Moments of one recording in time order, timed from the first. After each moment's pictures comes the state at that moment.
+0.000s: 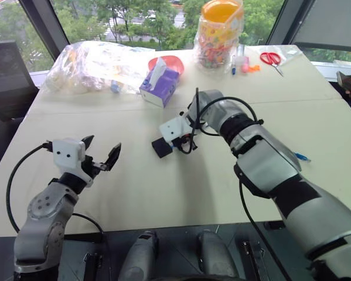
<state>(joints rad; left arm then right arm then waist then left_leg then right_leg) 0.08 0.41 0.27 -0.50 -0.42 0.41 -0.35 -1.42 -0.15 0.62 1.34 -0.53 -0.30 1.21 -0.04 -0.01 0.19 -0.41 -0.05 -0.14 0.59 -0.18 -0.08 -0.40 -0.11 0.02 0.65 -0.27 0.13</state>
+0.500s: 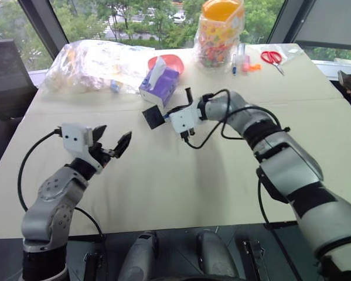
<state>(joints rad) -0.10 0.40 0.23 -0.47 -0.59 0.60 -0.37 -1.15 -0.42 0.52 0.97 -0.62 -0.74 0.43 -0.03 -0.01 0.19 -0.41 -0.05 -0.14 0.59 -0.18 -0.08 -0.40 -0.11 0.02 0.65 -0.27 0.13</state>
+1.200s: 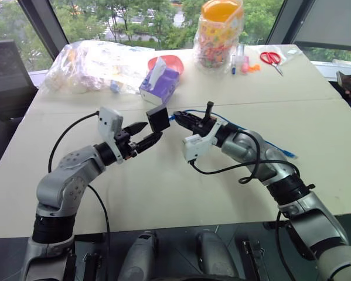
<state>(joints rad) -0.34 0.46 0.10 -0.30 -0.66 0.68 -0.61 -0.67 -0.52 0.38 0.15 -0.74 -0.47 0.26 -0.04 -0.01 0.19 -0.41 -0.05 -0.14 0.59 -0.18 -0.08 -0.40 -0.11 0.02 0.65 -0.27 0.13</state>
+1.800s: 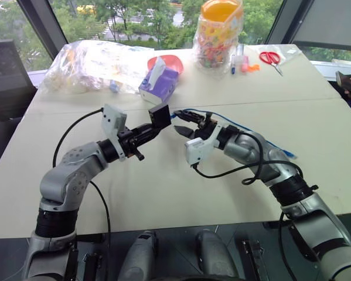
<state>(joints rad) -0.37 0.46 0.08 -0.27 -0.64 0.68 -0.65 -0.66 -0.54 0.38 0.15 -0.67 -0.51 0.33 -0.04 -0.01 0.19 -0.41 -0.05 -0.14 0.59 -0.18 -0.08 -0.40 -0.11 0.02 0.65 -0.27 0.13</state>
